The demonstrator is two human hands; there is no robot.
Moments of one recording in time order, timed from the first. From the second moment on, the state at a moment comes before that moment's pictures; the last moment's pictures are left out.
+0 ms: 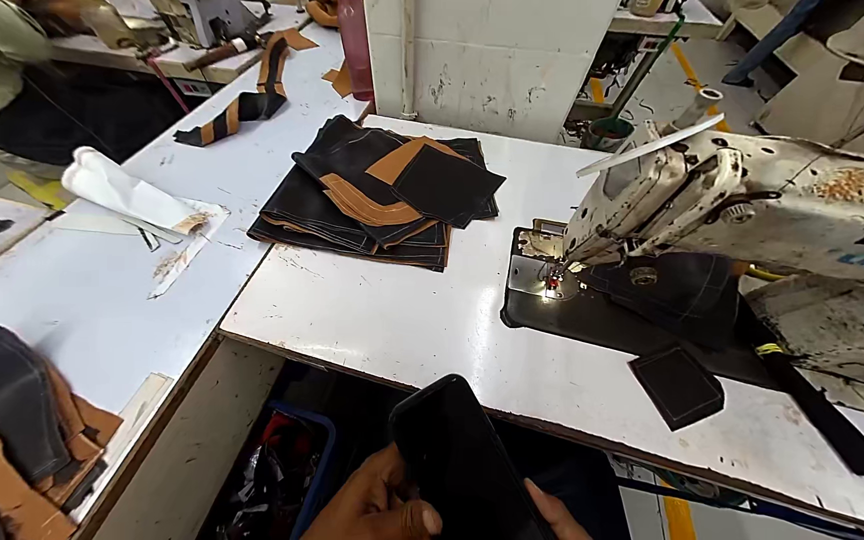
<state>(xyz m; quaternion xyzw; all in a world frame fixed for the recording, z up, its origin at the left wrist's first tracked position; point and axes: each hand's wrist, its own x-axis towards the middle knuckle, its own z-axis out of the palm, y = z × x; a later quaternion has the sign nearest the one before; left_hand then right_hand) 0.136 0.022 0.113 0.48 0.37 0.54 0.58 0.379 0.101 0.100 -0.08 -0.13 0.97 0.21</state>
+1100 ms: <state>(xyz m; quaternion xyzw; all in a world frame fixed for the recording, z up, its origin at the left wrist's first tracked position) 0.157 0.054 0.092 0.35 0.42 0.57 0.62 0.383 0.109 0.054 0.00 0.00 0.98 0.22</state>
